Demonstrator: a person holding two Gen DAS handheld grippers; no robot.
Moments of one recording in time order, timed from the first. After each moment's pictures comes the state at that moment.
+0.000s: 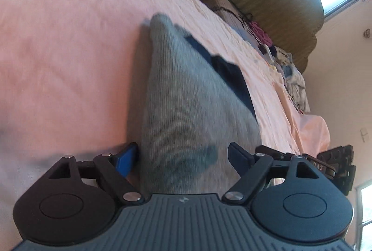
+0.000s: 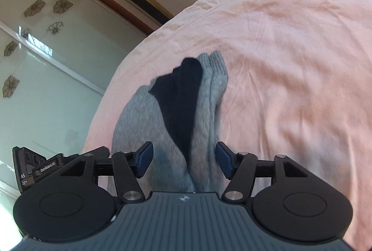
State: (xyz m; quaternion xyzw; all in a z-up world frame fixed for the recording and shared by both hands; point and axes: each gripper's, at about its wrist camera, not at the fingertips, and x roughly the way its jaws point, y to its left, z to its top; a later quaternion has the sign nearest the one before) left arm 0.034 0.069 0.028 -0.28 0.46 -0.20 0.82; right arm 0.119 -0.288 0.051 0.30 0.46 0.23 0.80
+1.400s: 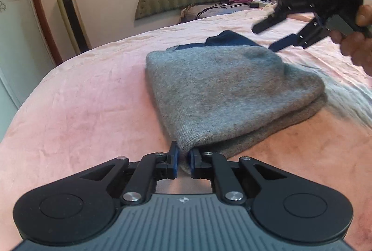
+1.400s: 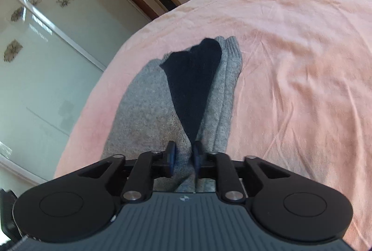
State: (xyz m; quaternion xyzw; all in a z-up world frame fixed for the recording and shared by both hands) left arm -0.105 0.018 0.049 0.16 0.31 -0.14 0.93; right arm 0.086 -0.267 0.073 0.28 0.43 0.24 0.83
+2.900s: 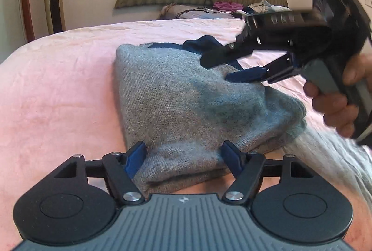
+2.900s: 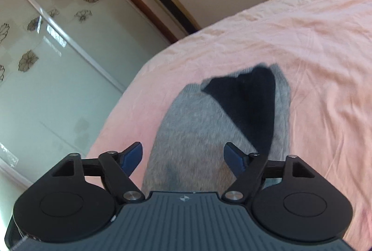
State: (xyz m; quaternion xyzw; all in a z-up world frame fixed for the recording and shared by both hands) left arm -0.069 0.012 0.040 0.05 0.34 -0.21 0.91; right arm 0.083 -0.206 0.074 0.24 0.41 0.25 0.84
